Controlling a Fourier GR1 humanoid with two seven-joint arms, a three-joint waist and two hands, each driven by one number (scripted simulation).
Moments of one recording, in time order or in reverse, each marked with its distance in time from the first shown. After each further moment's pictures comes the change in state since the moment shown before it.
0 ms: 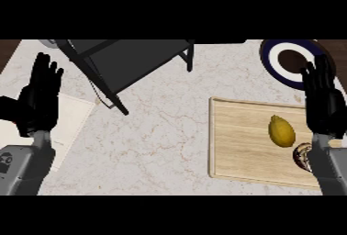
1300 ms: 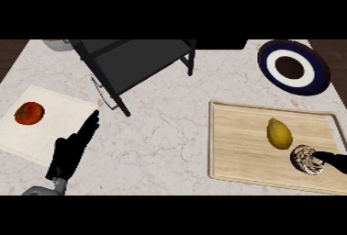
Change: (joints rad) left arm 0.257 0.043 -0.261 0.096 -0.172 -0.273 -0.030; right arm 0.434 -0.361 -0.022 -0.389 0.184 -0.054 0.555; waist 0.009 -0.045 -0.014
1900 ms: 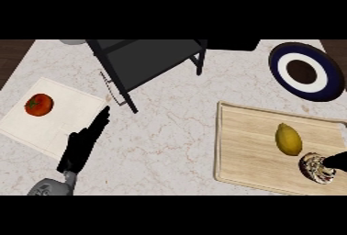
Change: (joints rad) left arm -0.058 -0.035 -0.029 0.022 -0.030 -0.015 0.016; right arm -0.223 -0.286 0.277 -0.019 0.327 0.203 0.612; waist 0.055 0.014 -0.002
